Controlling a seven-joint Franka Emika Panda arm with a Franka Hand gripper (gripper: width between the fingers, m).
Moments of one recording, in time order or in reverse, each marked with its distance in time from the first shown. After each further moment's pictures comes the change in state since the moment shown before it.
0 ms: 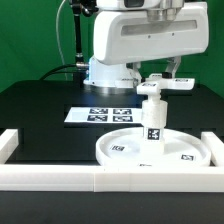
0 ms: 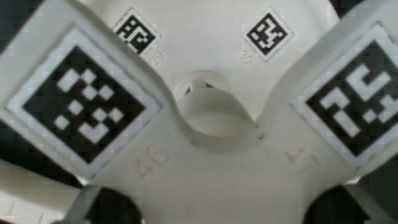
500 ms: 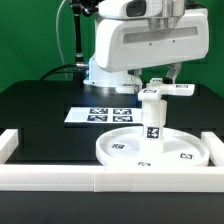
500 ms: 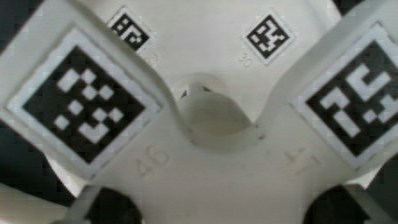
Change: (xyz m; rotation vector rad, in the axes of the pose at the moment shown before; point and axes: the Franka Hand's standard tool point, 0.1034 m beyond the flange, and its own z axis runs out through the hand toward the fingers) arm 0.000 -0.002 0.011 0.005 -0.015 0.000
